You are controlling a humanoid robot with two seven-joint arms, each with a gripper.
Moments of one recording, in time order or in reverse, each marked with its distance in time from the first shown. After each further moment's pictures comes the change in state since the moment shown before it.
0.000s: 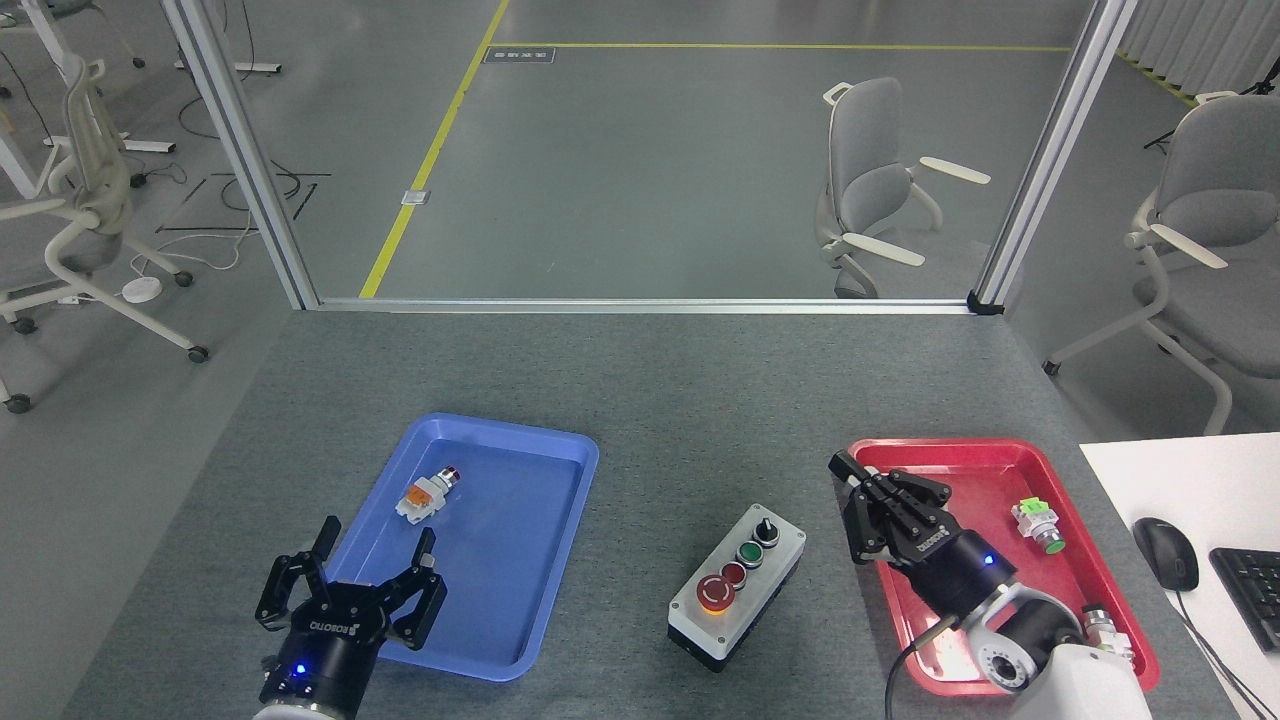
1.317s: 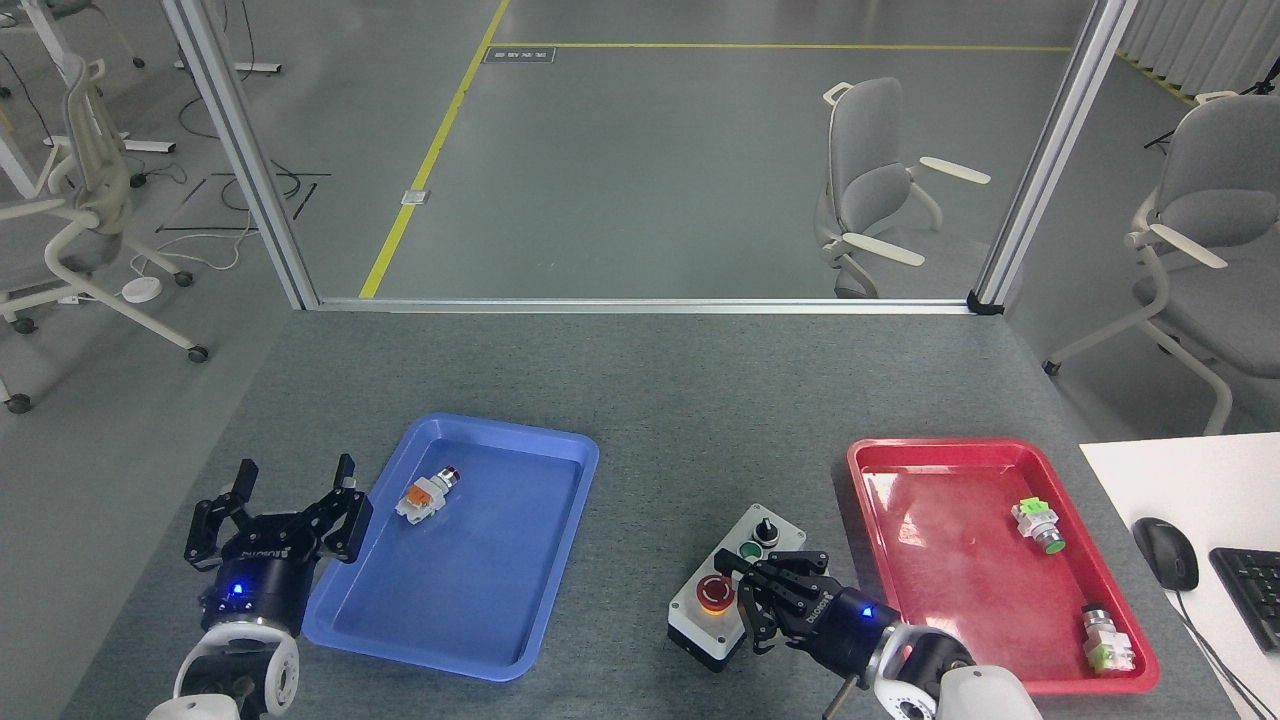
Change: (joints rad) left arm -0.185 0.011 0.141 0.180 0.024 0.007 -0.016; right arm -0.004 0.020 0.274 0.126 0.088 -0.002 0.010
